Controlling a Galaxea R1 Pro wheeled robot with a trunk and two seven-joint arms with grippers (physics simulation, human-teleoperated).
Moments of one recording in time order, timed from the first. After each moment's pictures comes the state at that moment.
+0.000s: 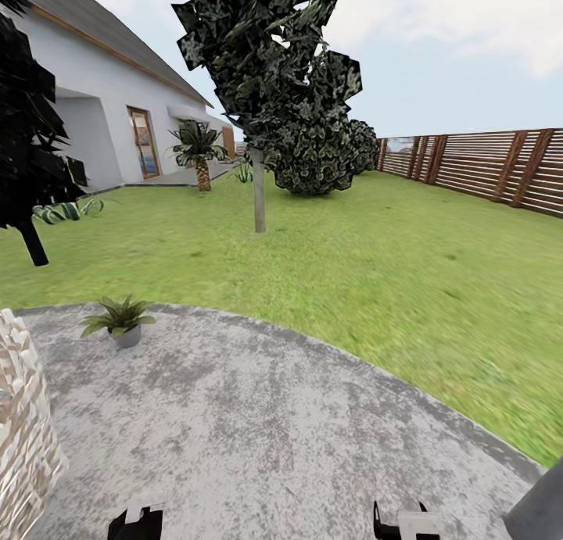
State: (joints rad) left arm -0.43 0.07 0.41 -0.12 -0.30 -0.33 0.05; right arm -0.36 0.02 0.27 -0.03 0.00 -0.78 -0.42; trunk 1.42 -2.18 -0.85
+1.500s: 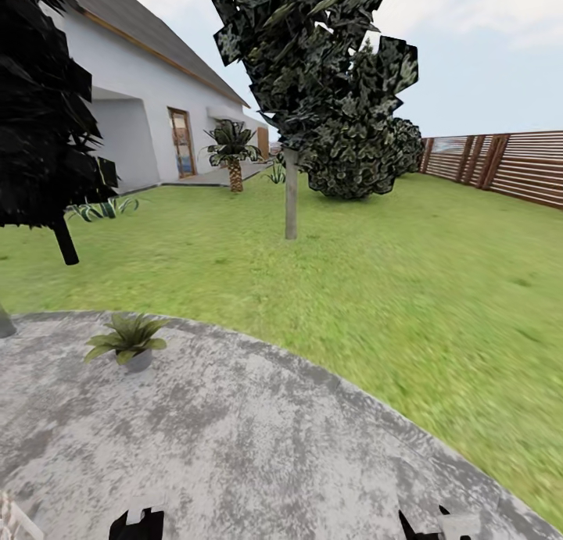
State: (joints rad) left arm -0.42 0.06 0.42 -0.12 -0.31 -0.35 0.05; right arm -0.36 -0.18 0.17 -0.03 -0.28 -0.77 0.25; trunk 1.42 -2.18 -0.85
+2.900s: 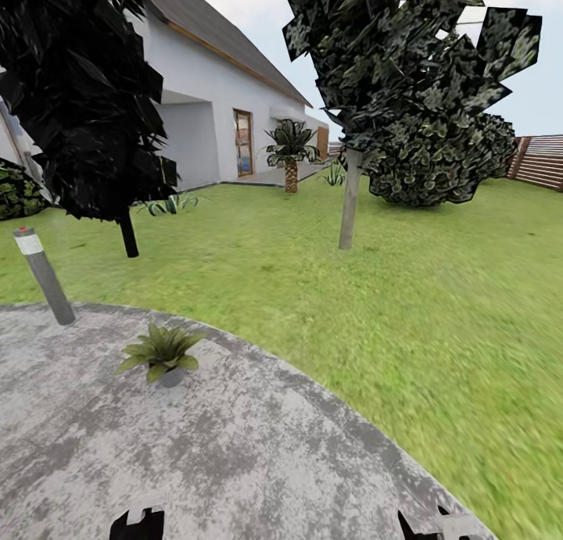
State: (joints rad) left arm -0.42 0.06 0.42 -0.12 -0.31 -0.35 0.05; right arm -0.36 -0.18 0.17 -0.03 -0.27 -0.77 0.25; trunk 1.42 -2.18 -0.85
